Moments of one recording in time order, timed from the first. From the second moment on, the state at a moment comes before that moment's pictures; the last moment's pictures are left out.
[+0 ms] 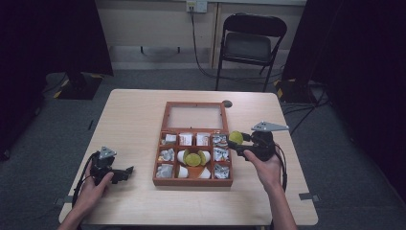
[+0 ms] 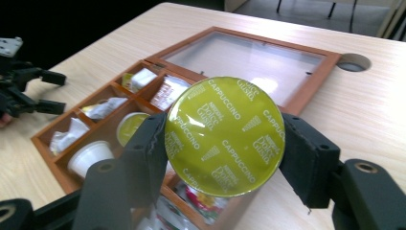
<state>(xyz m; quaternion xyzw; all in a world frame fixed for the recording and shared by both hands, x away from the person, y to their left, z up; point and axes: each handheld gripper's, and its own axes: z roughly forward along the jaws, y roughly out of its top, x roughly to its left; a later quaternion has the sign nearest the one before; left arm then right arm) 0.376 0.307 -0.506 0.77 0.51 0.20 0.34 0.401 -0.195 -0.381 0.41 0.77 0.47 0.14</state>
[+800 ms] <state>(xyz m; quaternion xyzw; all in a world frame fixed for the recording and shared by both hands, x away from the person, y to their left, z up) 0.376 0.307 -0.506 0.77 0.51 0.20 0.34 0.411 -0.231 -0.400 0.45 0.76 0.44 0.16</state>
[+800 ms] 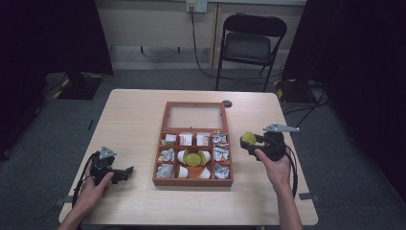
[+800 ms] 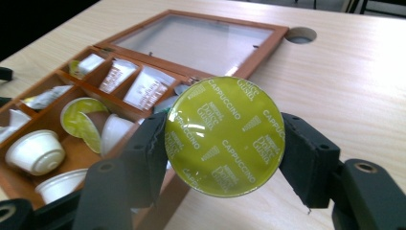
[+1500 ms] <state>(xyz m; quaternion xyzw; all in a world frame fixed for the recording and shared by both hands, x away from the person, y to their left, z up) 0.376 0.307 -0.506 0.77 0.51 0.20 0.34 0.428 -0.253 -0.441 0.51 0.75 0.41 0.15</state>
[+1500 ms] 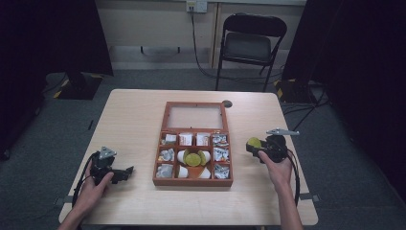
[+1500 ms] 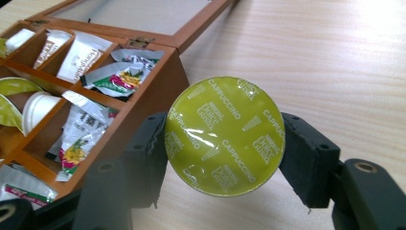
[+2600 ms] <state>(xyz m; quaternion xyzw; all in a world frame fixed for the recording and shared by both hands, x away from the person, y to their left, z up) 0.376 0.307 -0.505 0.77 0.50 0.20 0.33 0.441 -0.233 -0.477 0.50 0.78 0.35 0.14</state>
